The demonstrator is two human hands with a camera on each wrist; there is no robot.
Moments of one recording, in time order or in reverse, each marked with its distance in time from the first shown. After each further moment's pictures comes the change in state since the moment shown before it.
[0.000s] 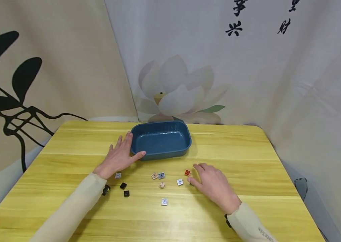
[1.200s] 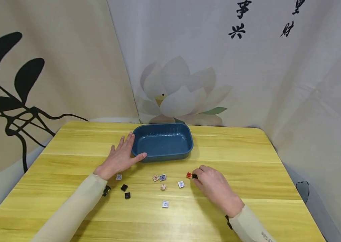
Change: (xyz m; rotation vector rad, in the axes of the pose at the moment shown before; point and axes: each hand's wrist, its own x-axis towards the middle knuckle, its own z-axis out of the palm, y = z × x) left_hand 0.001 -0.003 0.000 0.014 -0.008 0.029; right_hand 0.004 -0.007 -0.011 -0.020 0.150 -0.204
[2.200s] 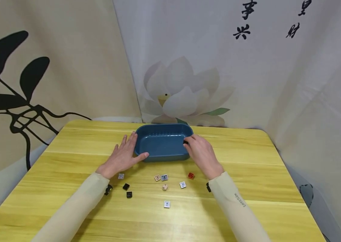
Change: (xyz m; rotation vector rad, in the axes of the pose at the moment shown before) left_hand 0.002 -0.003 0.001 -0.019 -0.014 0.003; right_hand 0.100 0.015 0.002 0.044 0.137 0.077
